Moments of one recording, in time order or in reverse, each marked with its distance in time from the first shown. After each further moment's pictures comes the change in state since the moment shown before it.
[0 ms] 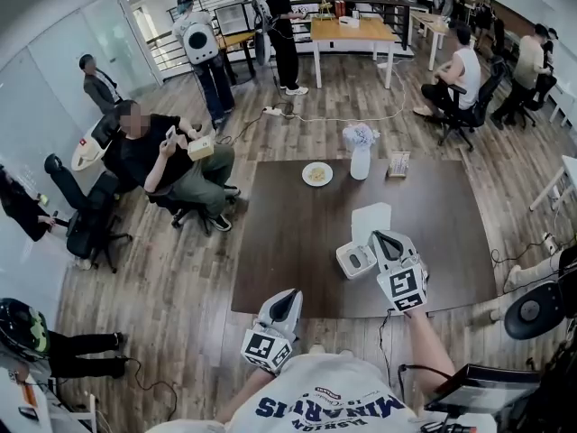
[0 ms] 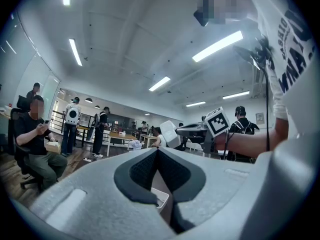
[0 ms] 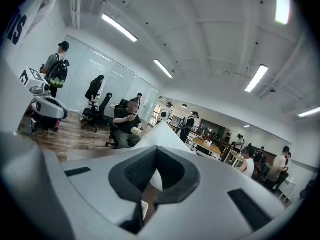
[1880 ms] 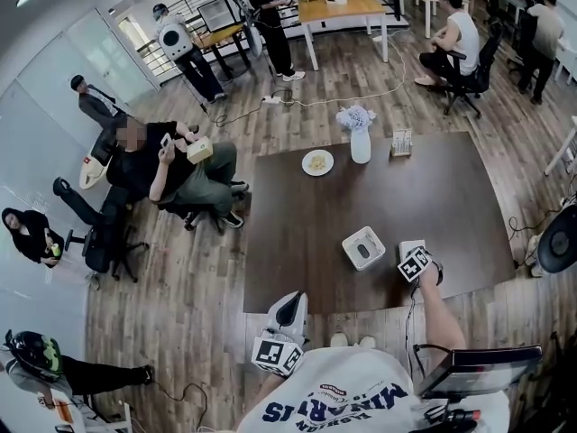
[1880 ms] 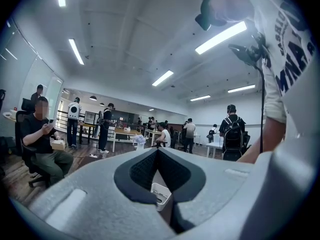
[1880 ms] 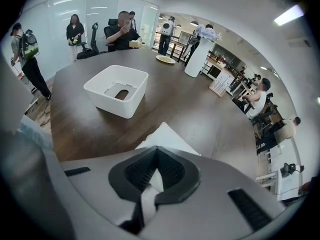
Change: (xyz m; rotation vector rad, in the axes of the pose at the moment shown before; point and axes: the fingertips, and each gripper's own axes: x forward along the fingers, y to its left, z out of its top) left arm 0.016 -0.008 -0.013 0.008 0.064 0.061; right arm 0.036 0.016 -0.437 0.077 0.900 0.148
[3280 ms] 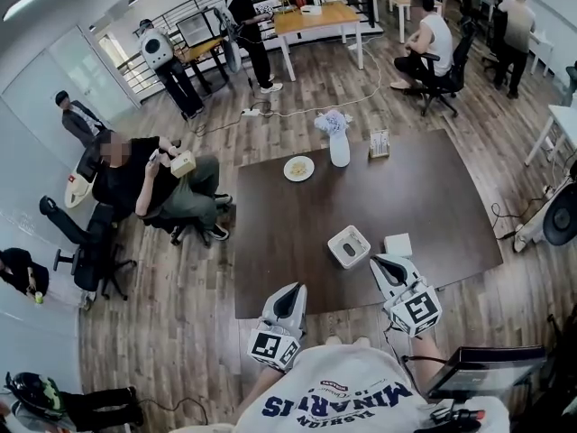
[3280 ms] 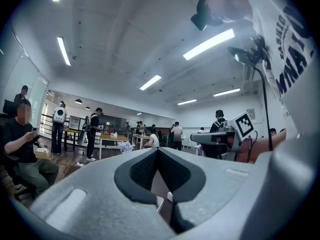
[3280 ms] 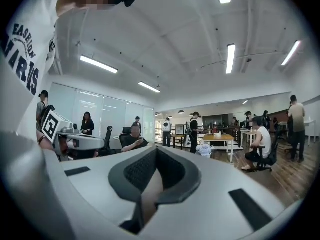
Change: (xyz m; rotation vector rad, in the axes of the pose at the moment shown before) left arm 0.012 -0.027 0.031 0.053 -0.051 -0.155; right arm -0.405 0.081 0.163 0.226 -1.123 0.099
